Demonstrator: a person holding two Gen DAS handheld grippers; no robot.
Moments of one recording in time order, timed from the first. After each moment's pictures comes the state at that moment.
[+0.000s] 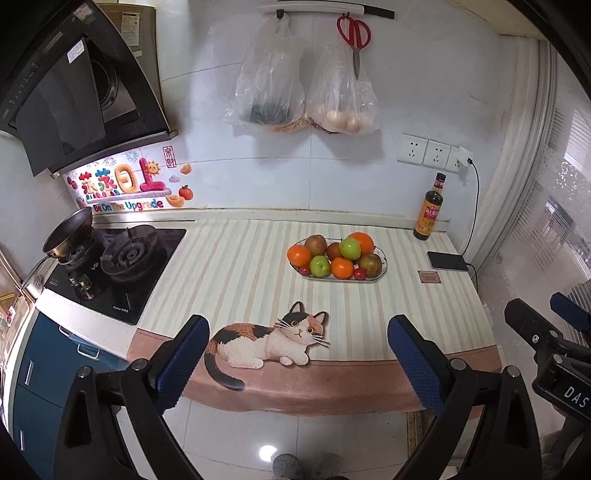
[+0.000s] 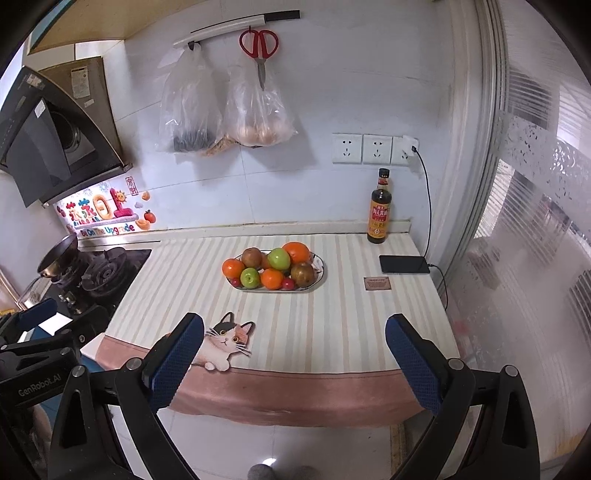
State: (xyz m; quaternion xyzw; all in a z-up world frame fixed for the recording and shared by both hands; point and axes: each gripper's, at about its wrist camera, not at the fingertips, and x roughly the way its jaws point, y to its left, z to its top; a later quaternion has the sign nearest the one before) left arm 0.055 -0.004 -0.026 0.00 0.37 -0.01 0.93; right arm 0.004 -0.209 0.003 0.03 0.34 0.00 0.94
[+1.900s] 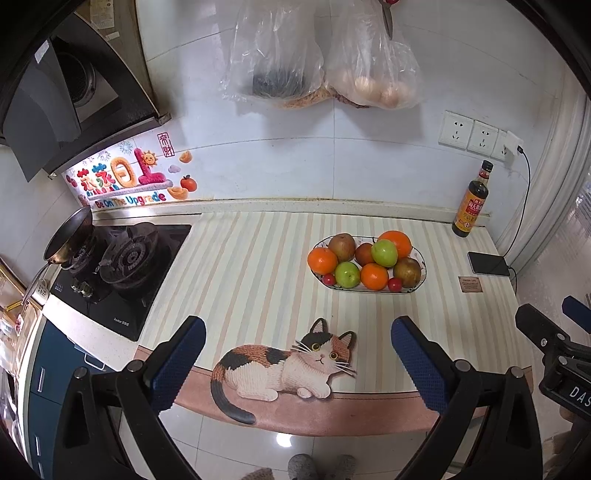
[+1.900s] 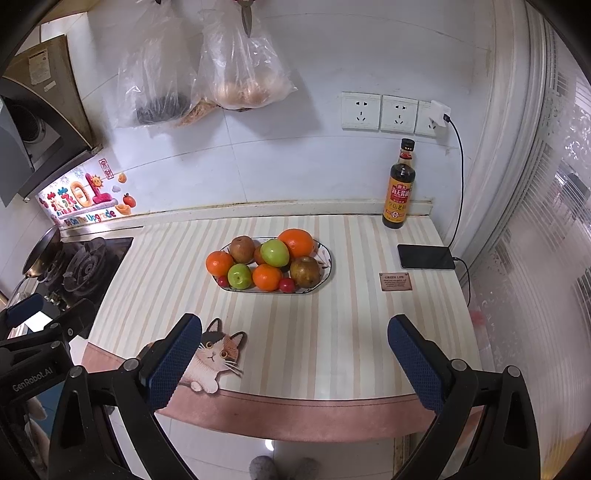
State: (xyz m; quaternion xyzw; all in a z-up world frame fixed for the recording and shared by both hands) left arm 0.173 -0.005 -0.060 0.02 0.41 0.03 0.91; right arm 0.156 -0.209 -0.047 0.03 0.40 0.00 0.92
